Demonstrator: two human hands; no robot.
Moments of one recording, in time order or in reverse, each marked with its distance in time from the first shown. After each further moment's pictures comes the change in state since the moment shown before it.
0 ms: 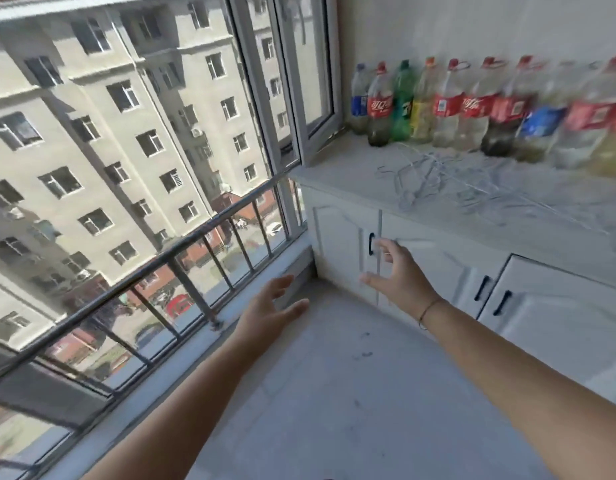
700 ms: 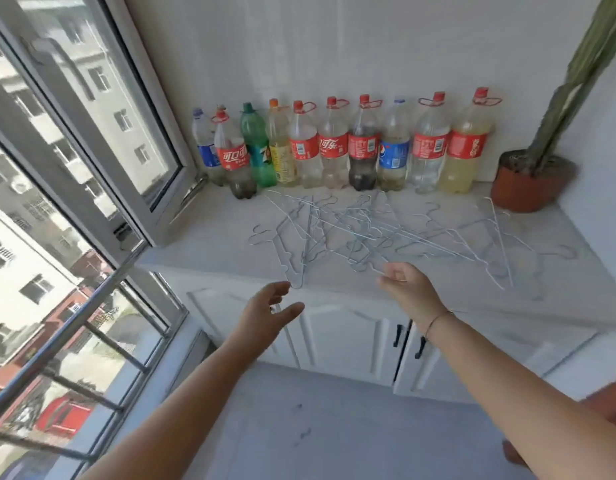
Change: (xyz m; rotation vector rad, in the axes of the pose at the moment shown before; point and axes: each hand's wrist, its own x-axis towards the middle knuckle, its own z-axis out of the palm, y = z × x) left_hand 0.327 0.115 0.178 -0.025 -0.376 0.211; right_hand 0.183 0.141 -0.180 0.255 0.533 0.433
